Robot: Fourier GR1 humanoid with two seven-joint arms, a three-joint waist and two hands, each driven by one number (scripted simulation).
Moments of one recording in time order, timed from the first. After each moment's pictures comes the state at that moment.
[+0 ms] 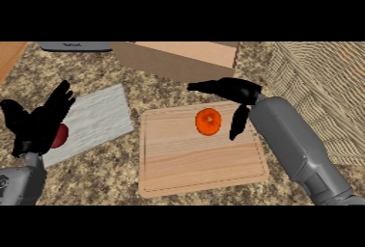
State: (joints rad) left arm -0.20 0.33 0.10 -1.40 0.13 -0.02 0.22; right arm -0.85 -0.19 0.27 -0.72 0.72 0.46 -0.56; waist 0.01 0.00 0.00
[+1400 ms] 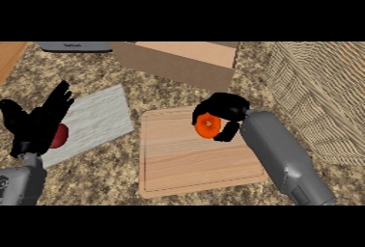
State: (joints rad) left arm -0.20 0.29 0.15 -1.40 0.09 -0.06 0.23; right arm -0.78 -0.11 0.29 -0.67 0.97 0.28 -0.67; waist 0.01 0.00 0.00
